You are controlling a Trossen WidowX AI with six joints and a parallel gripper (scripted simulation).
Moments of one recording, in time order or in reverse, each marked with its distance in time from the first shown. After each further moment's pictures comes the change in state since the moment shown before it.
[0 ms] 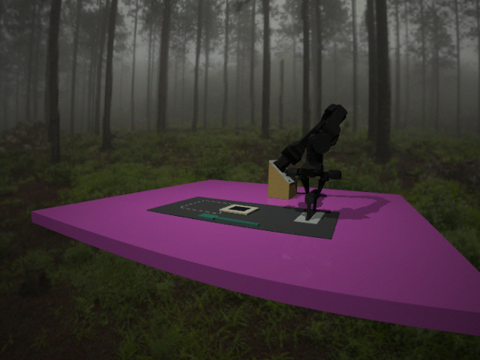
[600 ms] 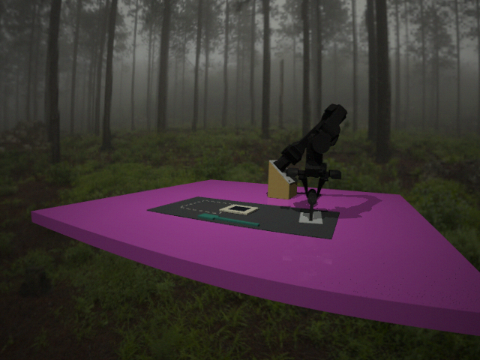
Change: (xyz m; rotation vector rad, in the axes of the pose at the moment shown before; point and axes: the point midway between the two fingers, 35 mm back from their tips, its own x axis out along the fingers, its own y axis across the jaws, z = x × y) arm 0.000 -0.001 0.000 -0.205 -0.001 -0.007
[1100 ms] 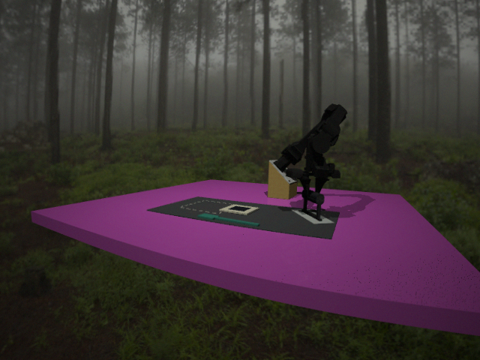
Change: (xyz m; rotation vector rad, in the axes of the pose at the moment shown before) arm 0.000 0.000 0.000 -0.437 0.000 0.000
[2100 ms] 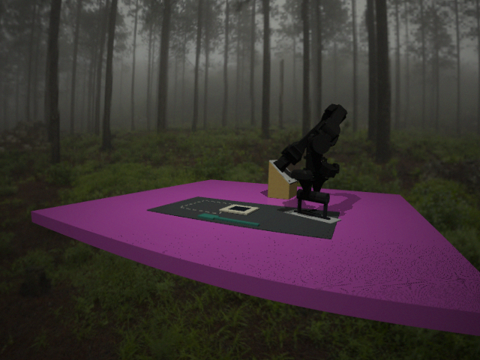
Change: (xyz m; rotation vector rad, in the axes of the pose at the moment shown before) arm 0.000 0.000 0.000 -0.547 0.000 0.001
